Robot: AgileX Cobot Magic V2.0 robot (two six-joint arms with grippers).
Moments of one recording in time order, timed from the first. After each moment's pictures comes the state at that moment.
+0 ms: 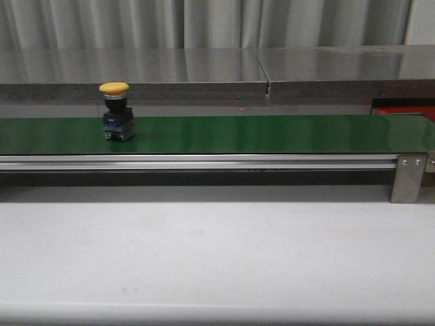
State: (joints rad) left arm 0.49 1.83 -1.52 -0.22 0.62 0.23; right arm -0.18 0.64 -0.64 0.38 0.68 -0.44
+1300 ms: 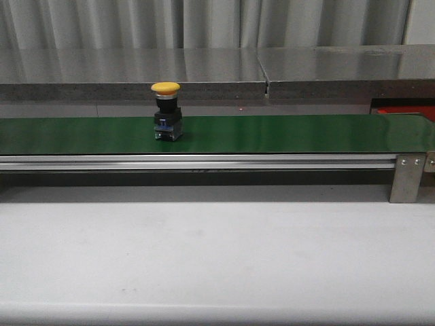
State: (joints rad) left arm 0.24 1.94 -1.52 -0.23 0.65 0.30; right arm -0.18 0.64 -0.64 0.38 0.68 -0.44
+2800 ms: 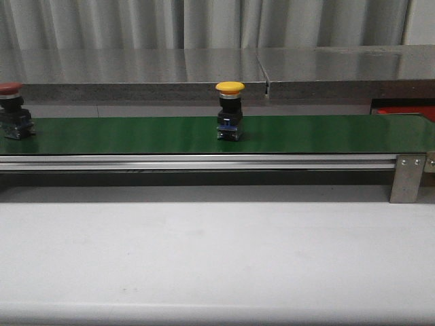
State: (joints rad) left arm 0.00 0.81 -0.68 -0.30 0.54 0.31; right arm -0.18 0.64 -0.64 0.38 0.66 -0.44
